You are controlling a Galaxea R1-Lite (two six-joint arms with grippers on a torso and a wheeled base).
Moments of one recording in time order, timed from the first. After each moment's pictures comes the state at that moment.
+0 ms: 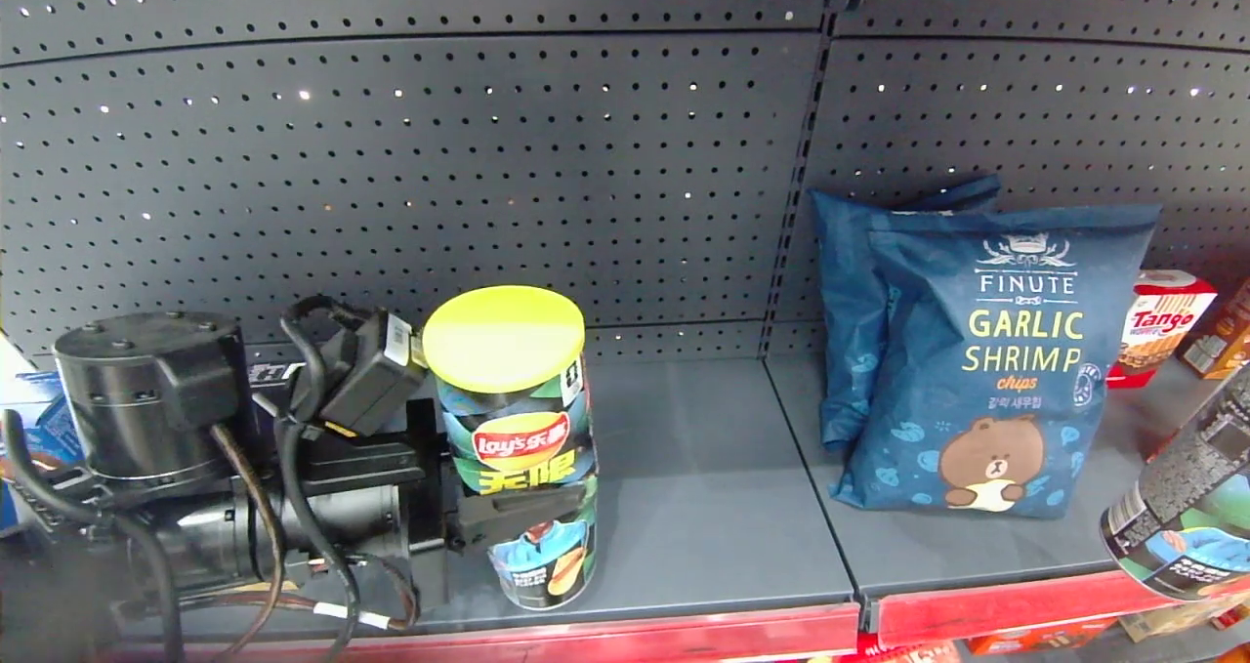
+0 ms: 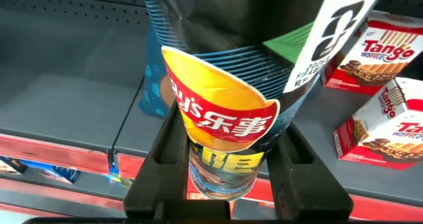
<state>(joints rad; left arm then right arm) -0.43 1.53 -0.53 -0.76 -0.71 0.16 0.30 0.73 -0.50 -0.14 -0.10 -0.10</state>
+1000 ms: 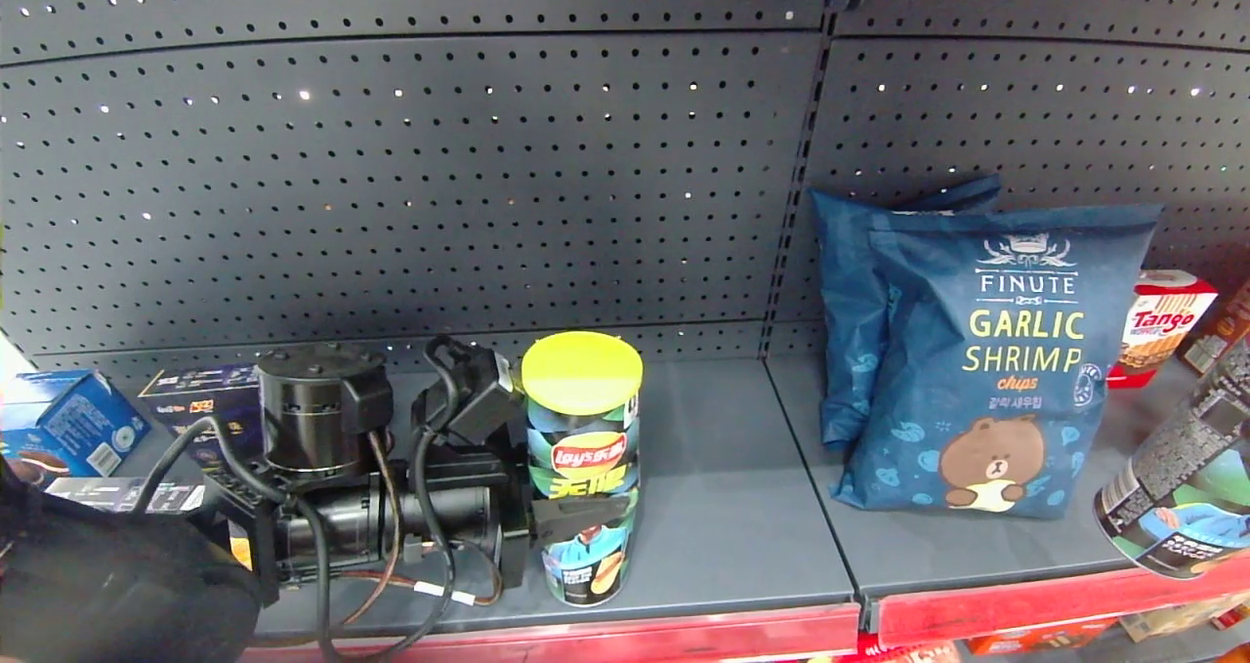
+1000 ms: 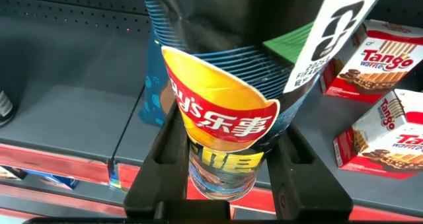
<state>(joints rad) -0.44 1.78 -0.56 -0.90 -0.72 0.15 0.30 0.76 -0.54 -0.15 -0.10 -0.09</state>
